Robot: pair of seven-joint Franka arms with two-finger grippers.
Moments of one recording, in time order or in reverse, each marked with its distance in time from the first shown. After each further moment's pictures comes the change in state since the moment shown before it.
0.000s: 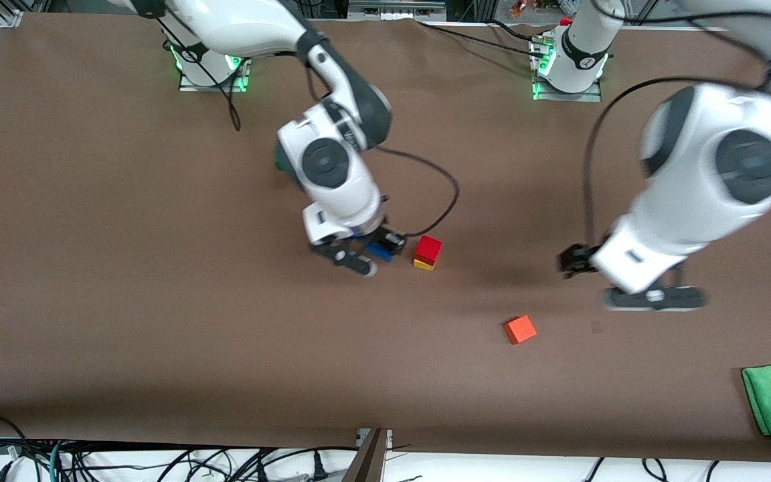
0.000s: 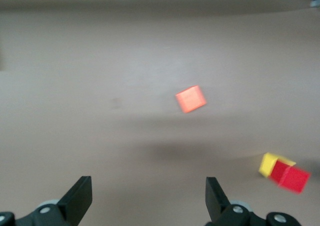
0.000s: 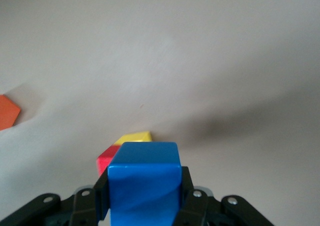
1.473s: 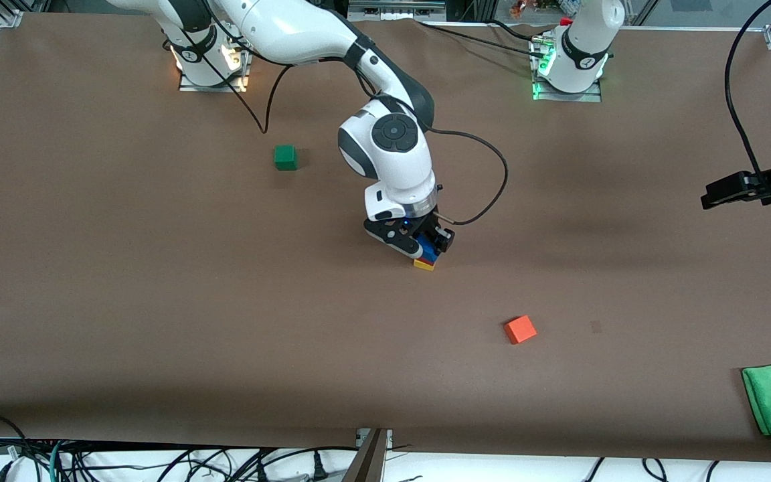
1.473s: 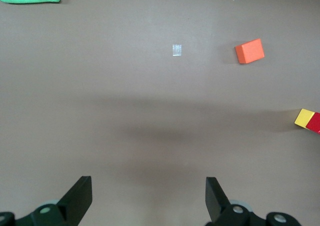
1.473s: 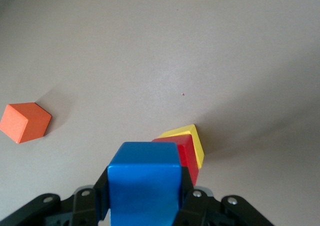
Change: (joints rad) left arm 0.106 -0.203 0.162 -0.129 -0.122 -0.194 0.143; right arm 0.088 0.124 -0.024 0.072 -0.072 0.189 0.214
